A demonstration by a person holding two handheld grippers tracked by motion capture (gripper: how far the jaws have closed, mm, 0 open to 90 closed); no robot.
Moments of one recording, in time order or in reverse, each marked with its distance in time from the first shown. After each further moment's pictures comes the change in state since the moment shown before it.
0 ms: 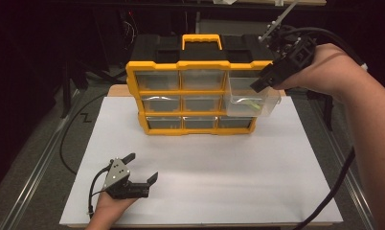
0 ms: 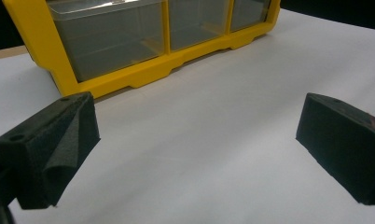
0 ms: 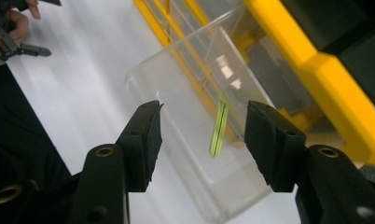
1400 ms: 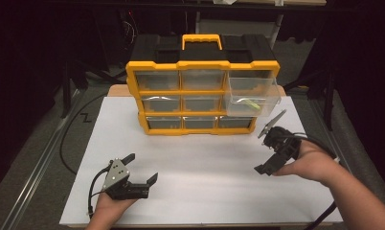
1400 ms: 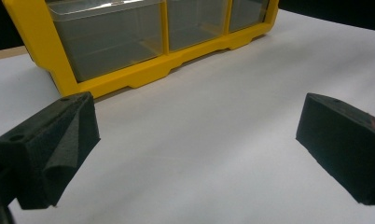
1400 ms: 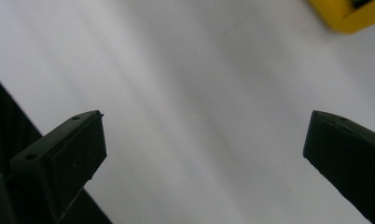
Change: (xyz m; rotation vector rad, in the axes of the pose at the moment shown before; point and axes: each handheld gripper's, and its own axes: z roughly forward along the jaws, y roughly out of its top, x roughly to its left) left arm 0.000 0.000 -0.001 0.005 -0.003 0.000; right arm 0.046 -0.150 0.171 0.183 0.035 0.090
